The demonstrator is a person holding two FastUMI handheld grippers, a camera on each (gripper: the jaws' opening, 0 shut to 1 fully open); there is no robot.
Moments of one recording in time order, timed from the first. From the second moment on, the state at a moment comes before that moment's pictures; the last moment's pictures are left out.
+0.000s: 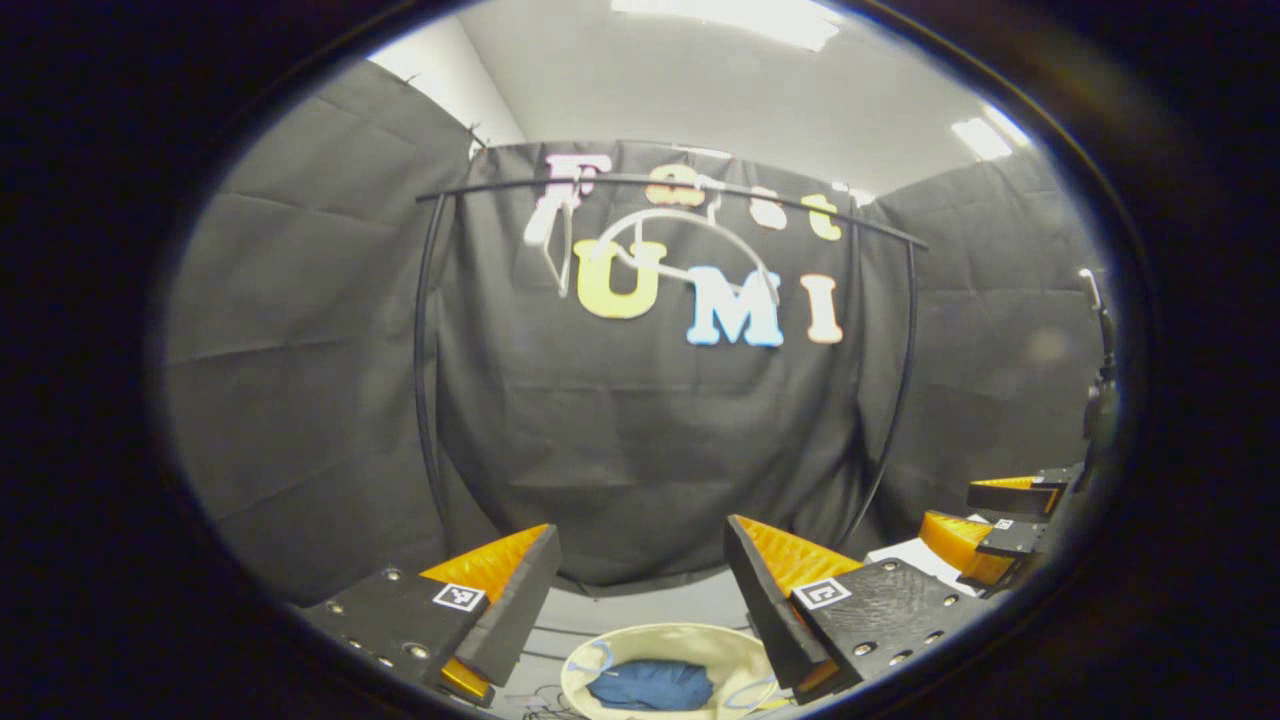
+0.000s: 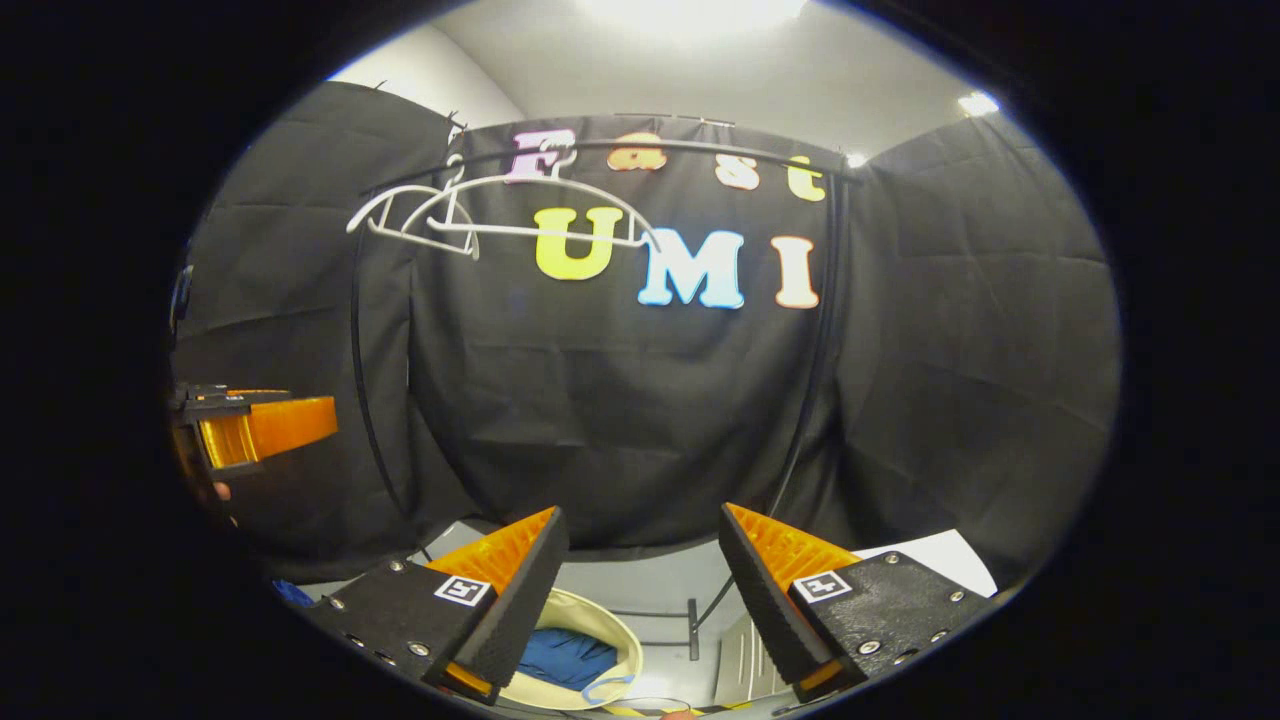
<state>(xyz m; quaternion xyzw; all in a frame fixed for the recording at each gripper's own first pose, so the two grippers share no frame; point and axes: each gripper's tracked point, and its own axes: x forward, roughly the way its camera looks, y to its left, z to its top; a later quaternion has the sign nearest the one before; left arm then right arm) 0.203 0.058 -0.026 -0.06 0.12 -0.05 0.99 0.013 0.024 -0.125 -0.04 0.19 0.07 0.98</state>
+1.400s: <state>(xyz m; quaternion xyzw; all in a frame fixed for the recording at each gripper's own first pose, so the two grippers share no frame) 0.061 0.042 0.142 -0.02 0.00 -0.02 1.00 -0.102 -0.090 0.047 0.00 0.03 0.03 1.00</state>
